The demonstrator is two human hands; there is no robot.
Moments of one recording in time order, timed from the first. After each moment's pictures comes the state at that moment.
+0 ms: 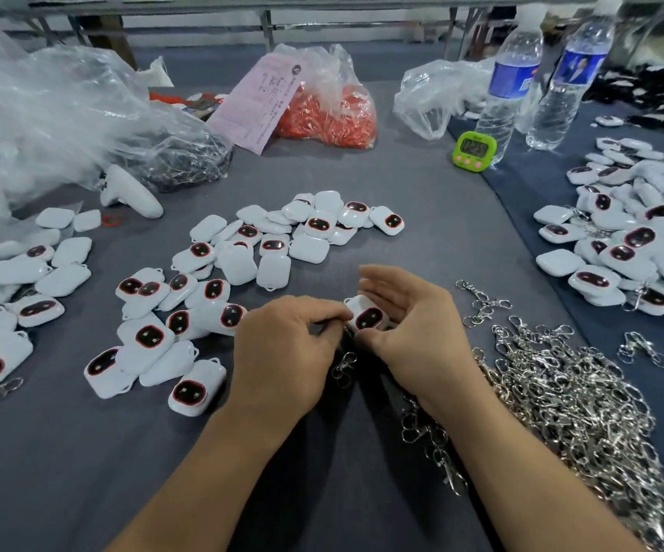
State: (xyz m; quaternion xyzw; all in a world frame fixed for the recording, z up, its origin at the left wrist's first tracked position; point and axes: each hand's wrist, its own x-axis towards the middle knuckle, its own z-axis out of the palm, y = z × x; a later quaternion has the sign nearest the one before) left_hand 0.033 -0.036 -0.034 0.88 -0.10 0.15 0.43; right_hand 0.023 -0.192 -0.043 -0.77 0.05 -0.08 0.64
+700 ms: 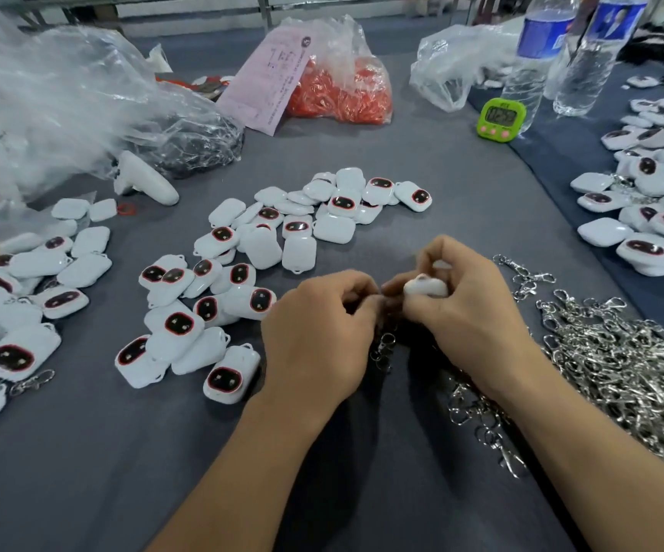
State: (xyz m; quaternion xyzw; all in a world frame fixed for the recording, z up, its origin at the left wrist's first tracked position) left_hand 0.036 -0.034 -0.030 0.93 -0.09 0.12 0.34; right_hand 0.020 -0.189 -0.033 -0.78 0.03 -0.09 0.61
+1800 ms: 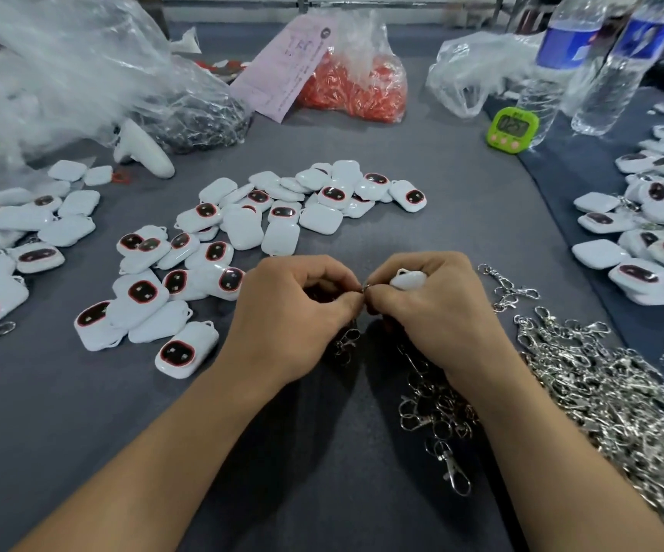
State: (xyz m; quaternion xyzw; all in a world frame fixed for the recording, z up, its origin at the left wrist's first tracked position) left_hand 0.037 -0.038 -0.031 0.86 -0.12 0.08 0.48; right_hand 0.033 -0.206 -0.033 -0.84 0.01 -0.05 0.55
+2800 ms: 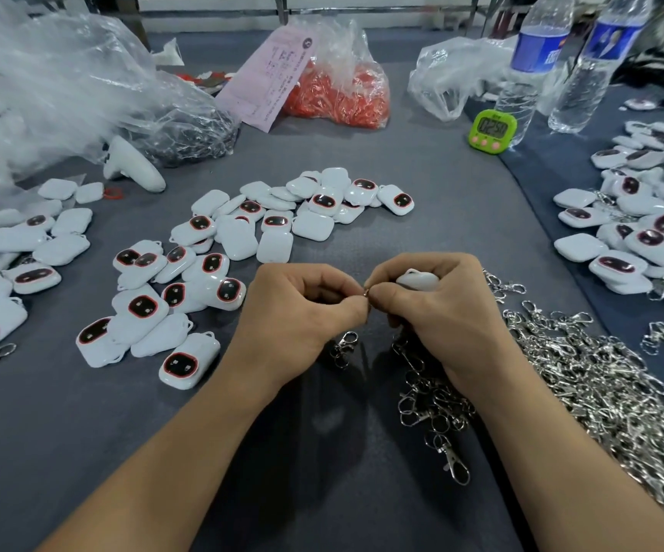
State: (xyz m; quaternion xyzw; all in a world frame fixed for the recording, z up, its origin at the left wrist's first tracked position) left_hand 0.038 -0.041 -0.028 0.79 -0.11 0.00 0.61; right_hand 0.022 -0.209 -0.028 -0.75 -0.02 -0.07 0.65
